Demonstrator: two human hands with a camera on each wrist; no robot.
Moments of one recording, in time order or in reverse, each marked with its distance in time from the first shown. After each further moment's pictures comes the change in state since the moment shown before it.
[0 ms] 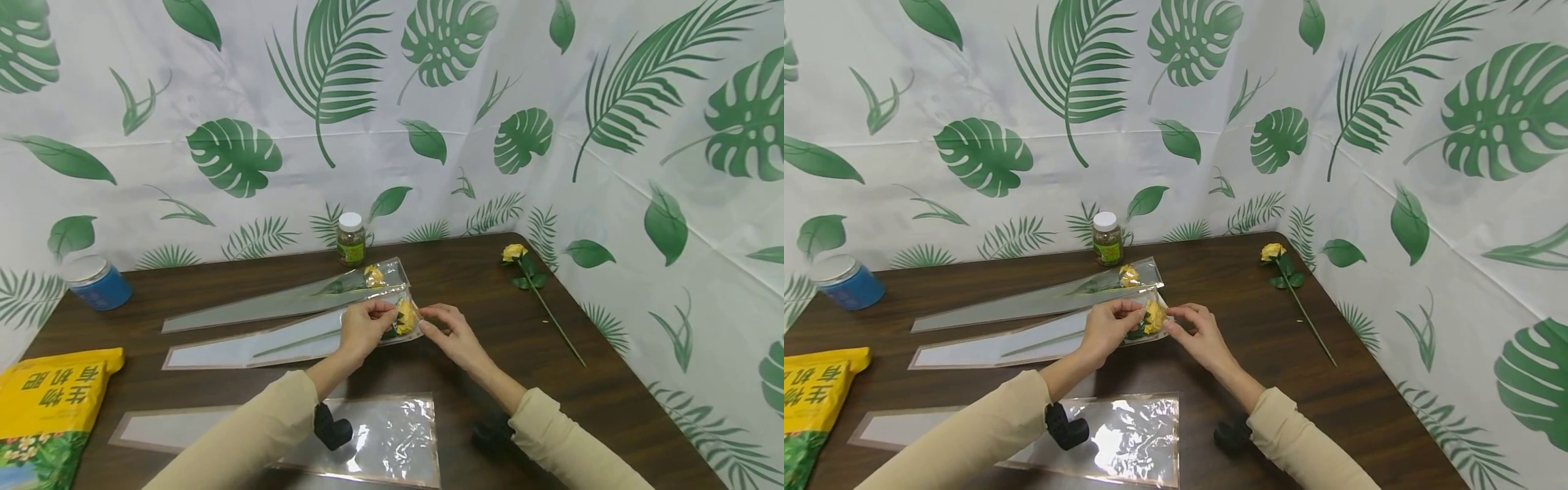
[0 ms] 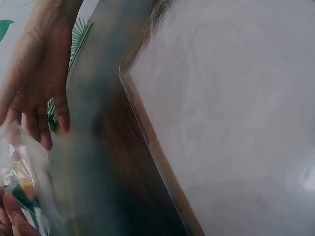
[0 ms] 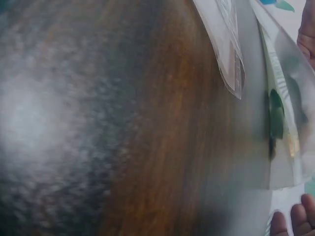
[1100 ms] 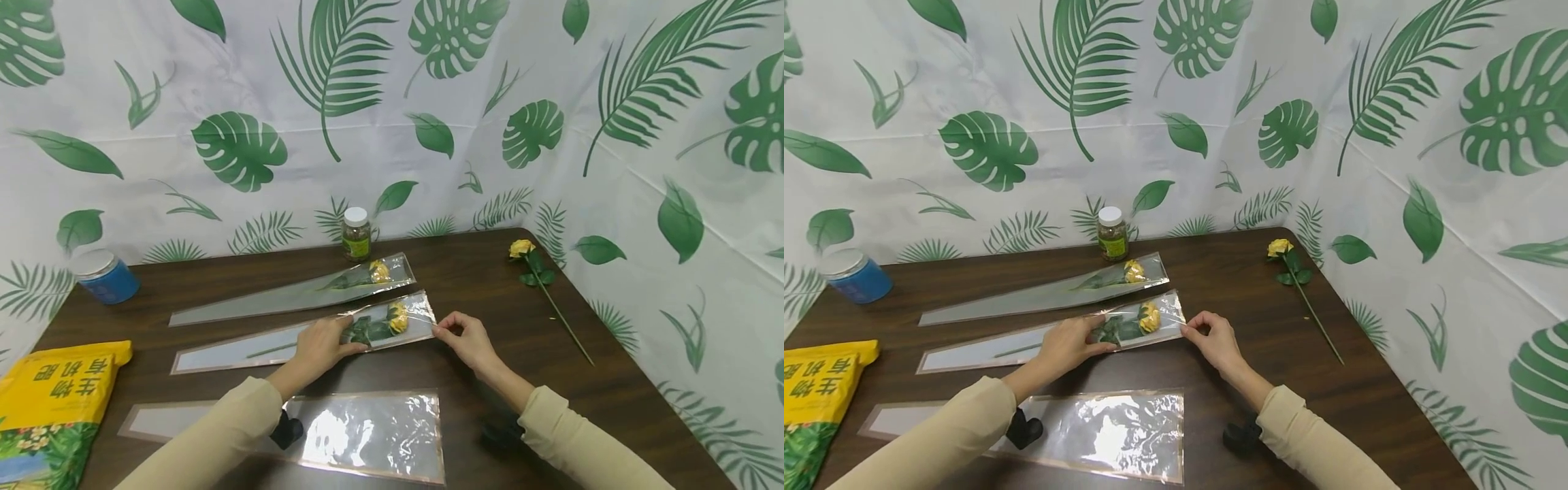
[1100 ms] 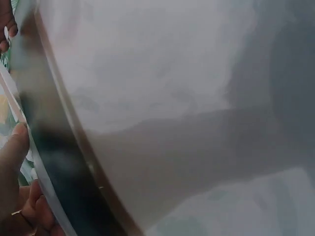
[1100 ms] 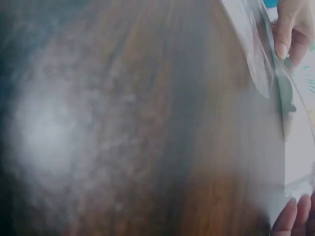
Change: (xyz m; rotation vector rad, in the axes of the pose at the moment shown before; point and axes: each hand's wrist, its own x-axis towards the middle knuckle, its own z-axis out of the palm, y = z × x) left_hand -0.006 -0.045 -0.070 0.985 -0.188 0.279; right_hand -0.001 0.010 0.000 -0.001 0.091 0.214
